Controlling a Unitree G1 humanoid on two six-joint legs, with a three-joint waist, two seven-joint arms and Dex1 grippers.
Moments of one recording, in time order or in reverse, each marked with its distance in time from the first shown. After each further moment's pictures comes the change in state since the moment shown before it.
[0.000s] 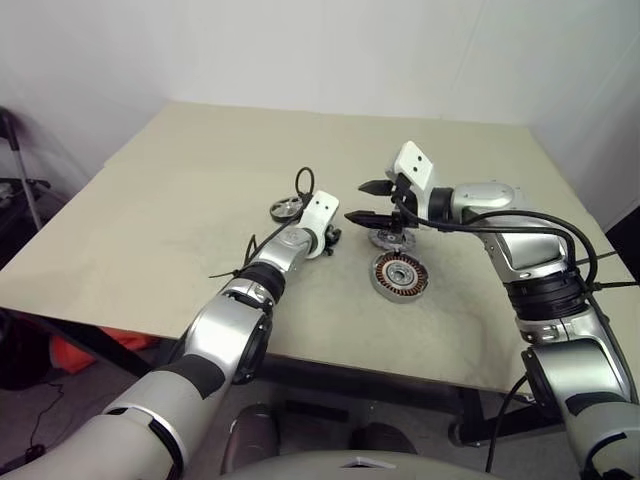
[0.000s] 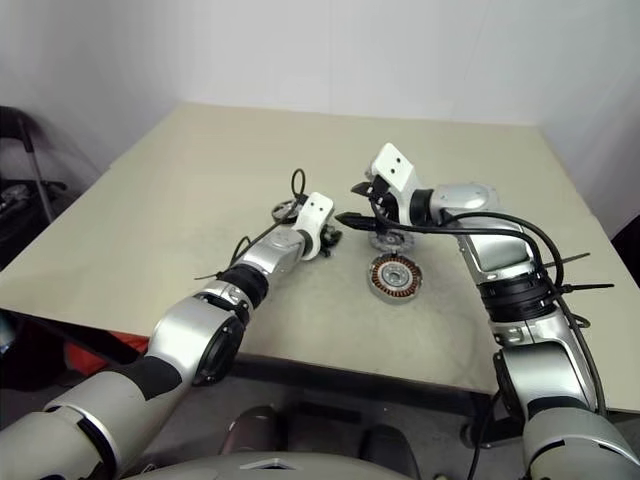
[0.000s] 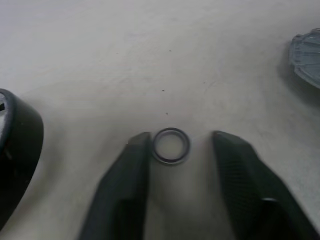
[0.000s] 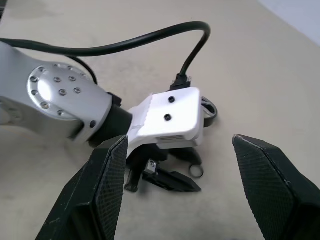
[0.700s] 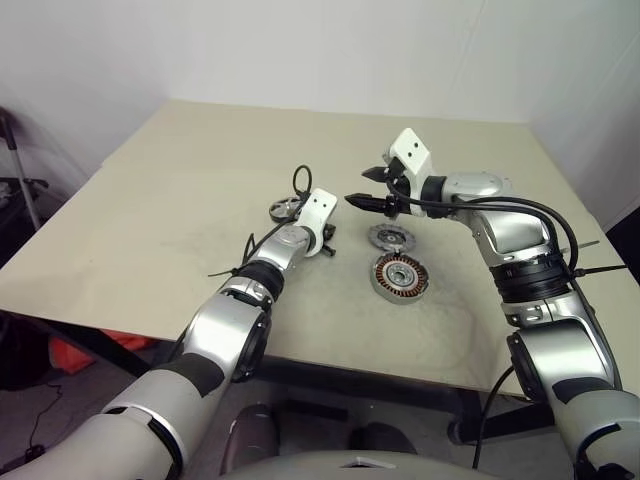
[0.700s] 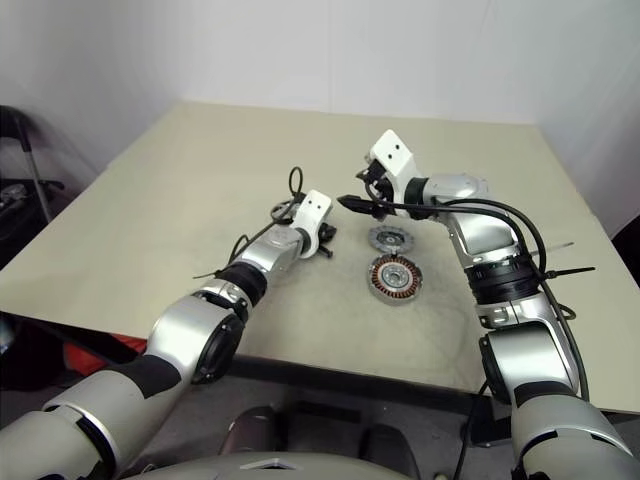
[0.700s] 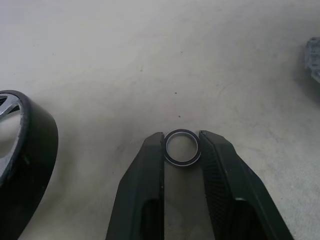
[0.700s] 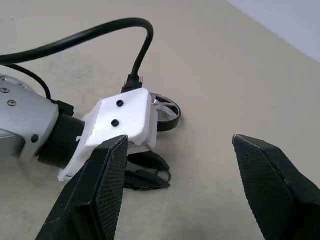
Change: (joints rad) left arm -0.008 0.008 0.012 0.000 0.003 0.006 0.003; right arm -0.074 0.048 0.000 0.146 -0.040 -0.043 -0.078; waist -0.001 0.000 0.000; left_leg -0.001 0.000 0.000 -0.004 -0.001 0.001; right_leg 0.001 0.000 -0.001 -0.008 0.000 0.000
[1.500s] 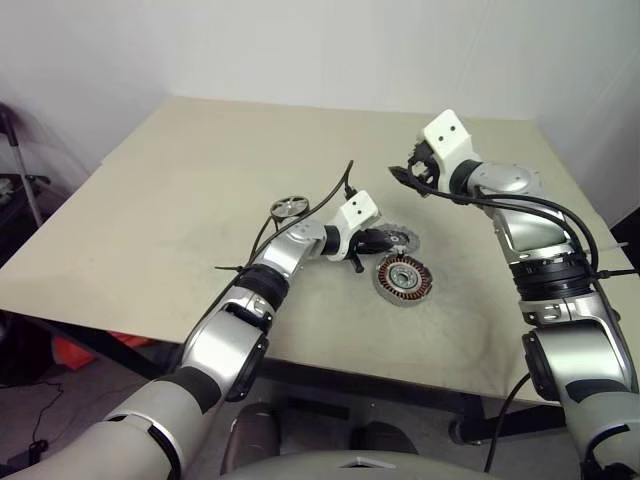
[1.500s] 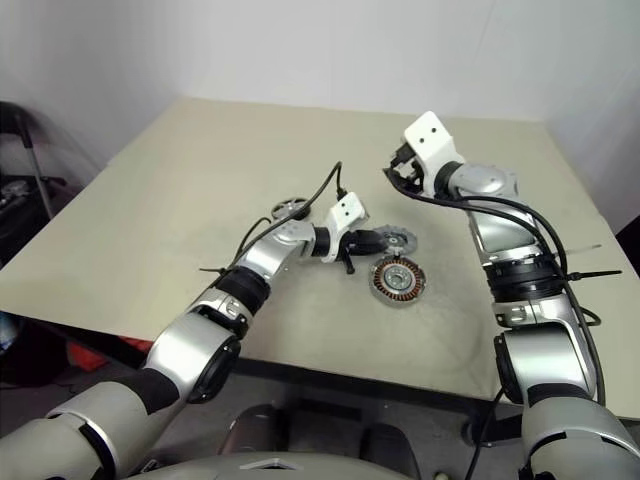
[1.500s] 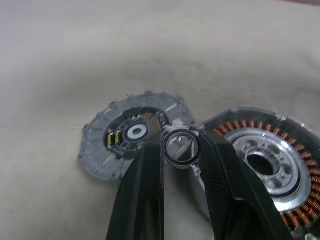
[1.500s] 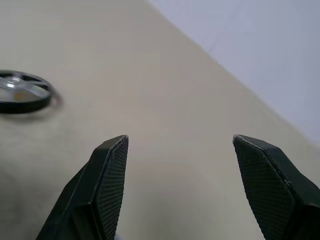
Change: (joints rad) left arm 0.101 0.004 -0.170 -0.345 -0.043 -0.027 -0.618; right arm 0.006 -0.073 -0.072 0.013 -0.157 -0.042 -0.273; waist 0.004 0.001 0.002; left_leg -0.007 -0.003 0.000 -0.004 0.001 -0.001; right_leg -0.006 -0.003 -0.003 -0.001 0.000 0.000
